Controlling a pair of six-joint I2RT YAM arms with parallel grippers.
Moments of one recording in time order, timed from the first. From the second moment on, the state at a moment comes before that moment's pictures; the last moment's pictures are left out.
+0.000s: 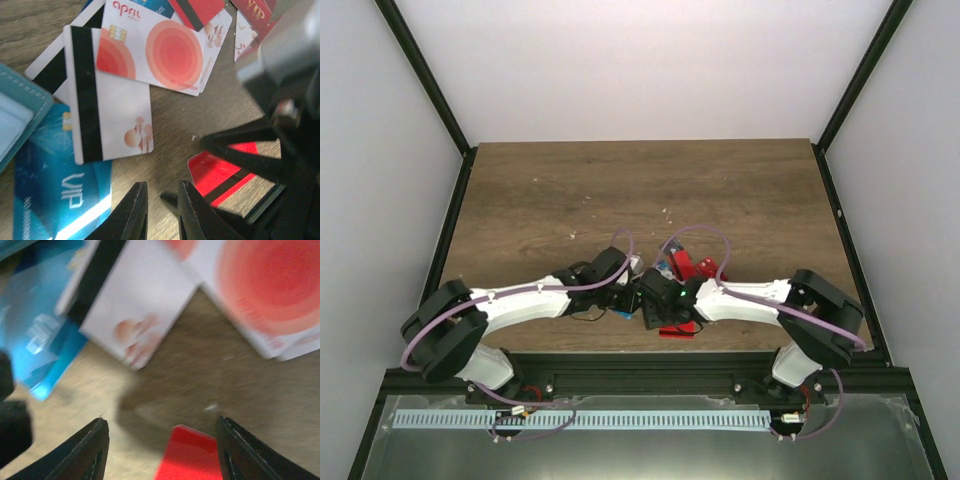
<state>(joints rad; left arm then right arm) -0.89 1.49 0.75 -0.18 0.22 -0.63 1.03 1.58 0.80 -0.48 0.11 0.80</state>
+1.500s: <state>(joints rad) -0.92 1.43 0.67 -0.11 0.26 -0.64 0.73 1.30 0.60 -0.58 0.00 0.83</state>
